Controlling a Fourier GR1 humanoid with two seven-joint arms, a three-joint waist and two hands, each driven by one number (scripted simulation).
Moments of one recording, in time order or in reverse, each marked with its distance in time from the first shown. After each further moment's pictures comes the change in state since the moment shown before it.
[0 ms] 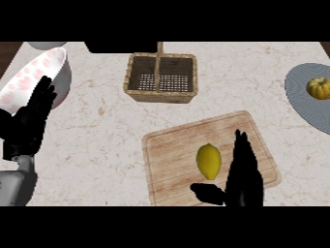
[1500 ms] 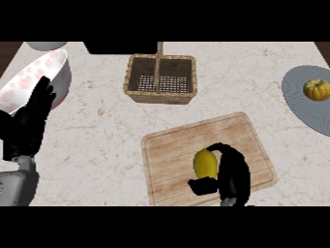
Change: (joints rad) left arm 0.001 -0.061 0.068 -0.010 -0.062 -0.054 0.005; right arm -0.094 -0.017 -0.045 0.258 -0.181 -0.035 -0.116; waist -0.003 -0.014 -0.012
